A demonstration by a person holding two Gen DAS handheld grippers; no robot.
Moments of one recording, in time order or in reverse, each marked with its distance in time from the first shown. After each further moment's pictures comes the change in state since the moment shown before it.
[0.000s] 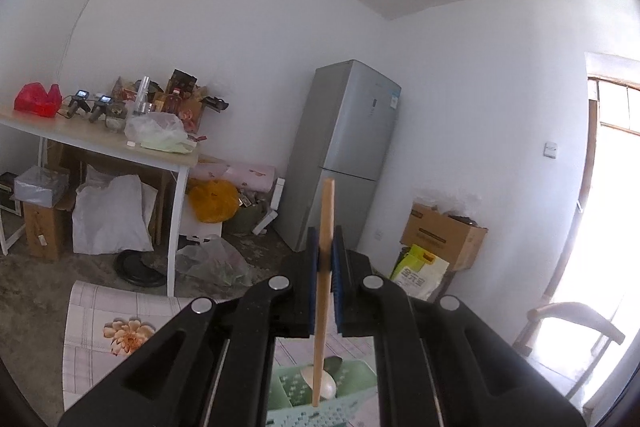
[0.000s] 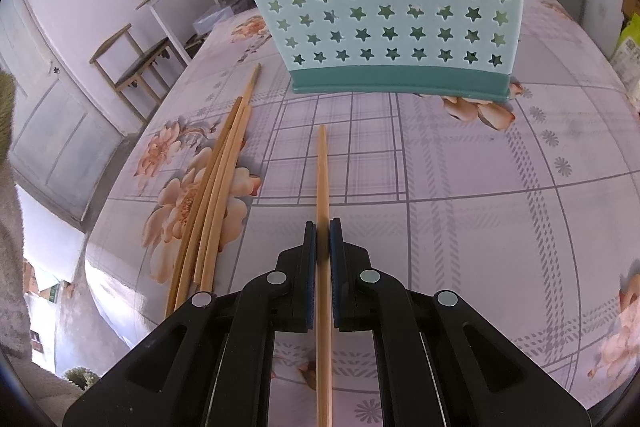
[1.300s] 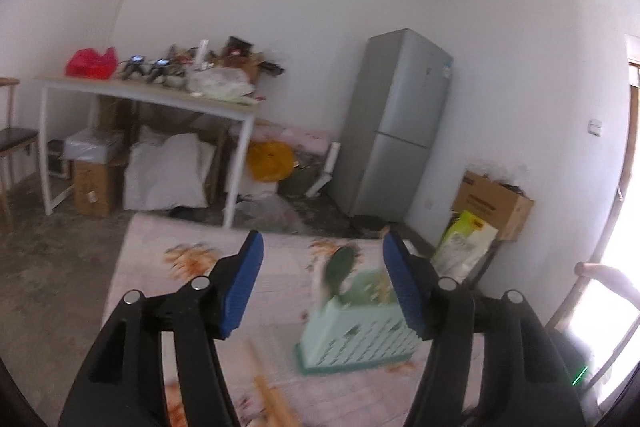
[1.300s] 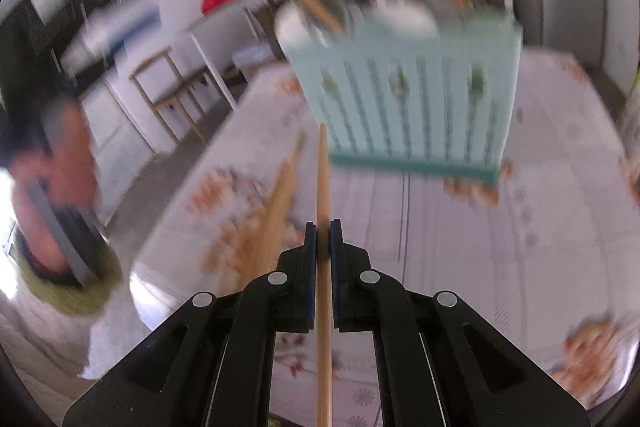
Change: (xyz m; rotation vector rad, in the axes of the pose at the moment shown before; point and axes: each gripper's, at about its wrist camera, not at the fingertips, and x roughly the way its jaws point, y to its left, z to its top) left arm -0.052 0.065 -0.105 -0.048 0.113 0.194; right arm -0.073 0.009 0.029 -0.102 -0.165 0.110
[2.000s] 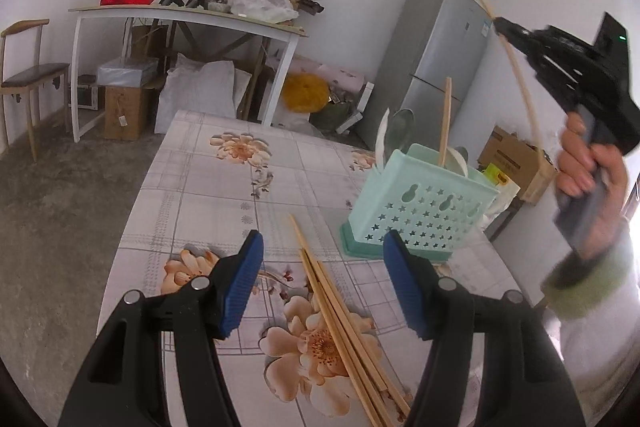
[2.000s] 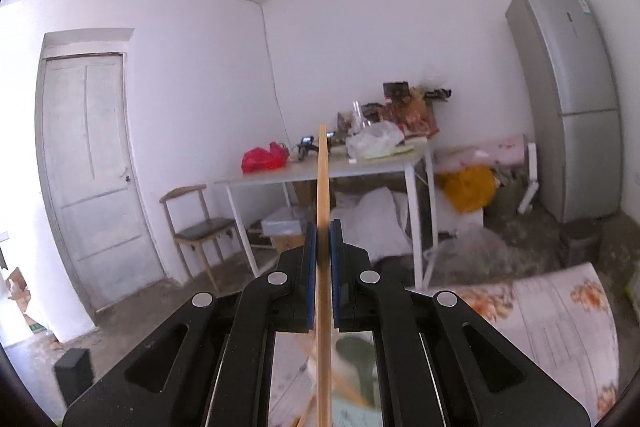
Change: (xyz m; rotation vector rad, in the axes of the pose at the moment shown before) left arm -0.024 0.036 -0.093 -0.088 0.210 0.087; right arm -0.036 0.015 0.166 -0.151 -0.596 0.080
